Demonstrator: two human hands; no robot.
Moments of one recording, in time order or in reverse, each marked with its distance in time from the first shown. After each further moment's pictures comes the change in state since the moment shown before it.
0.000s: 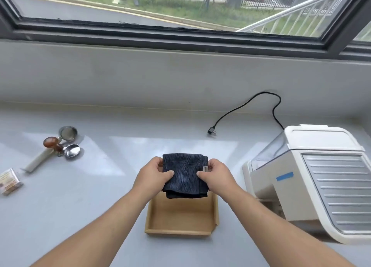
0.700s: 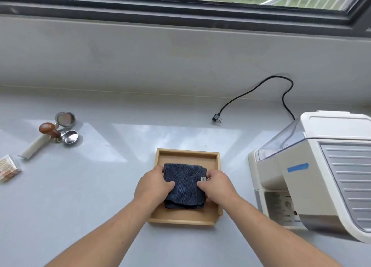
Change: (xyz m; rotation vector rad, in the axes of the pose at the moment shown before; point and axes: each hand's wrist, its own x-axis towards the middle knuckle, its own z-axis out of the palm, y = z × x) left_hand -0.009 -0.048 0.027 0.484 0.043 -0.045; right_hand -0.010 0.043 0.035 -0.270 -0.080 0.093
